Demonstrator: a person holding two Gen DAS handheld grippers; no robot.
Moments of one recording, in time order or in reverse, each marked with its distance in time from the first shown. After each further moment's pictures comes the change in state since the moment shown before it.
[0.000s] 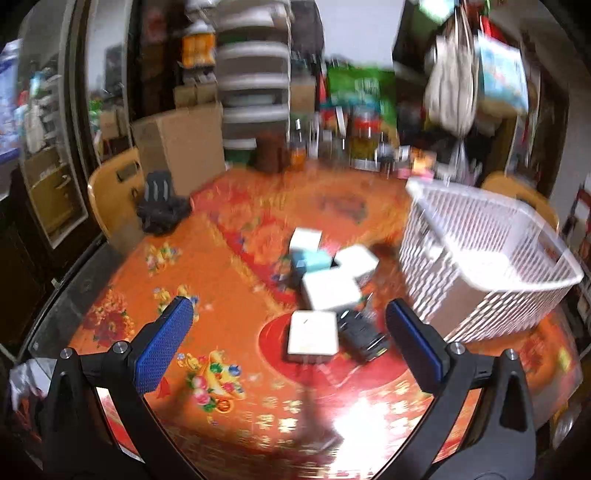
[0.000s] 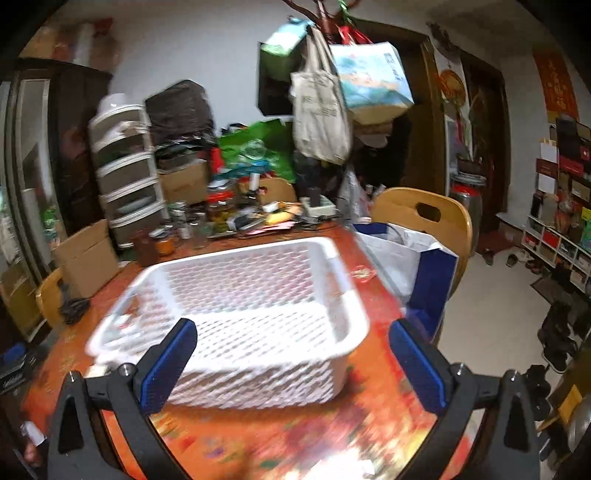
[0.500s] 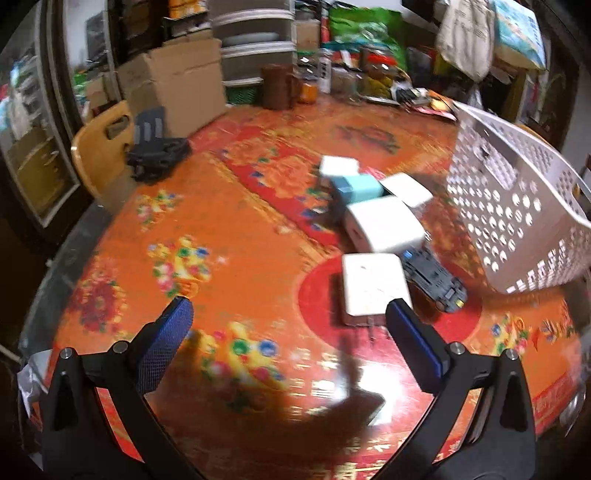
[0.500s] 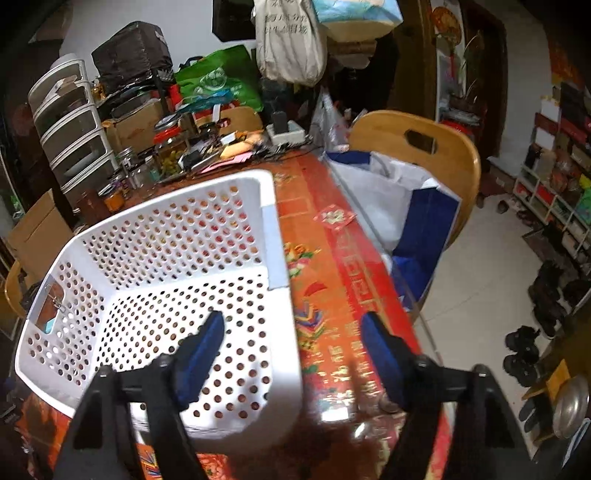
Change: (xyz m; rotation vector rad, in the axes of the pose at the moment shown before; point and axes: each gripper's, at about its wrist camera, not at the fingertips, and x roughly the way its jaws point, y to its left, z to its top) left arm 0.077 0.035 -0.036 0.049 0.184 0.004; right arm 0.100 -0.032 0.004 0.058 0.244 0.006
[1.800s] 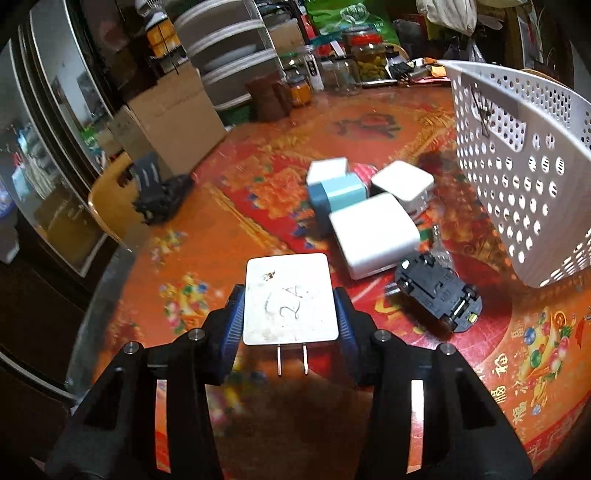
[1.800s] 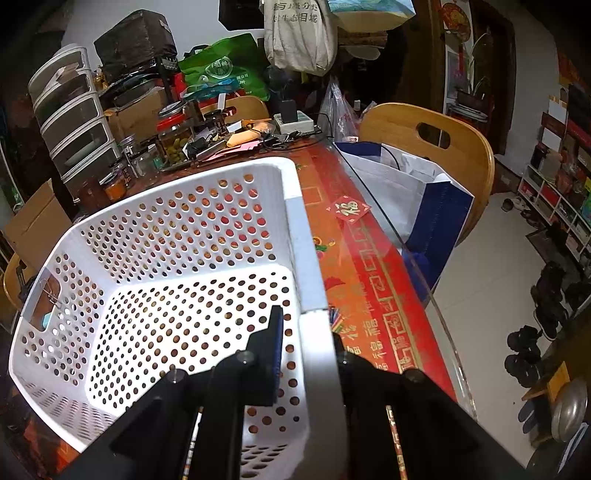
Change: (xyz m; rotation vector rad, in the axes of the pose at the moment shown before) left arm 0.012 -0.063 0.013 0.188 -0.026 0.232; right arm 0.010 0.015 0.000 -0.030 0.027 -0.022
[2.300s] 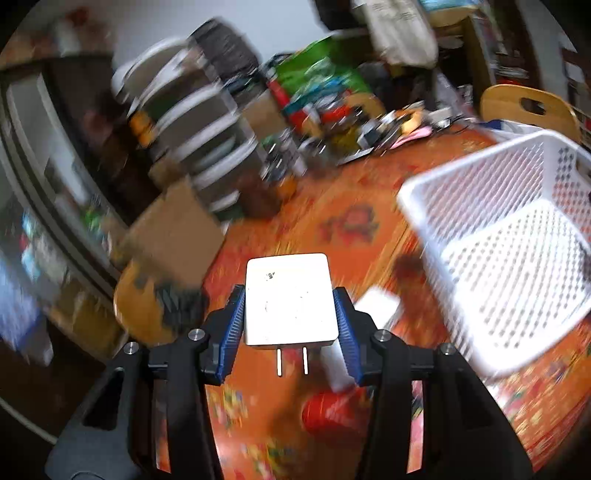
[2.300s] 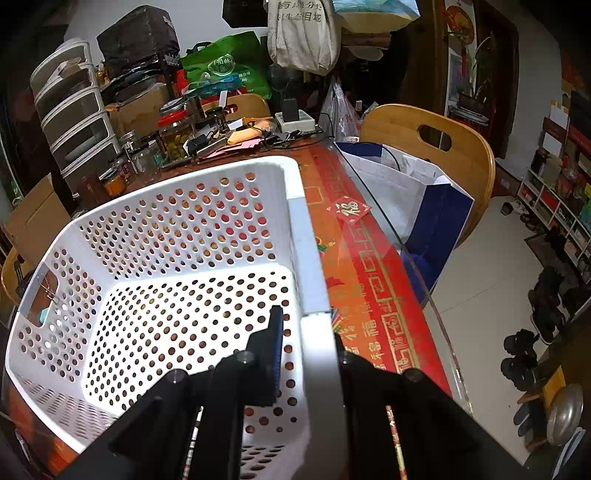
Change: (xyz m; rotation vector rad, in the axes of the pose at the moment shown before) left arm -0.085 -0.037 0.123 0.227 -0.216 0.020; right arm 0.001 0.002 0.000 -0.020 0.006 -0.009
